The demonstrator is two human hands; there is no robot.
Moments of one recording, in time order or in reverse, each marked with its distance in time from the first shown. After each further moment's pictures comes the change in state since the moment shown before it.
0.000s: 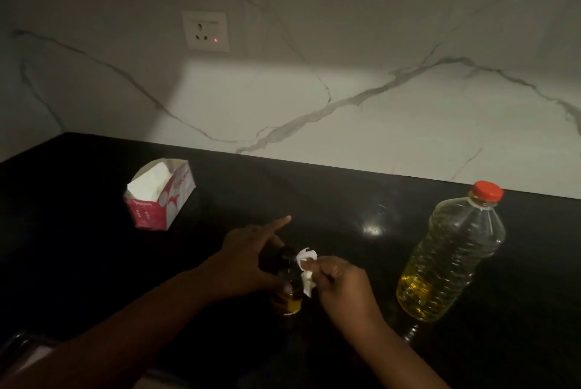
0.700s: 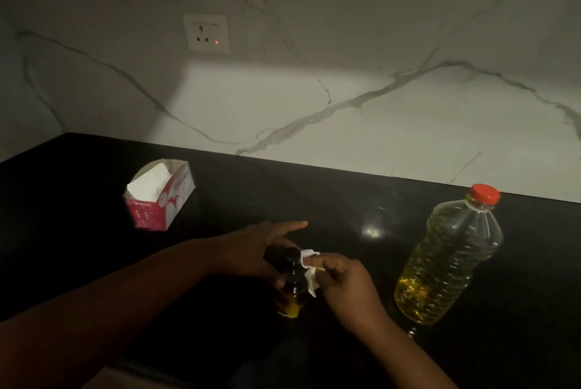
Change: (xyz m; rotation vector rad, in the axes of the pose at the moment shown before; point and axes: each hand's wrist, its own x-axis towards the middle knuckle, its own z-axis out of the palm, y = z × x) left_hand 0.025 0.005 -0.017 -0.153 -0.356 0.047; right_hand 0.006 -0.001 -0.009 0.208 -0.023 0.112
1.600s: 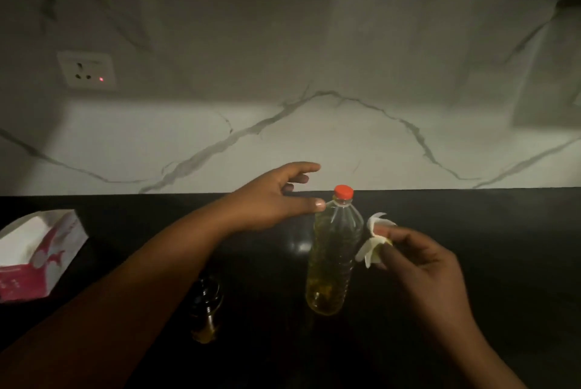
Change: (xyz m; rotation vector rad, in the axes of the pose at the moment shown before) left_hand 0.039 0.186 0.001 -0.153 0.261 0.379; right_hand -0.110 -0.076 -0.164 0.175 0.595 -0.039
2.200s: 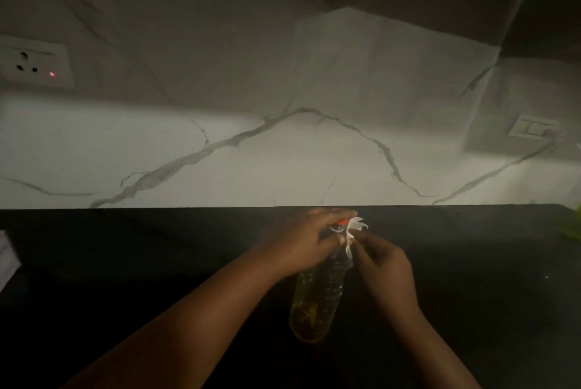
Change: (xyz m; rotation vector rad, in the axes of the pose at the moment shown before) left_hand 0.056 -0.039 0.055 0.181 0.000 0.296; right_hand 0.052 0.025 0.036 -0.470 0.110 -0.080
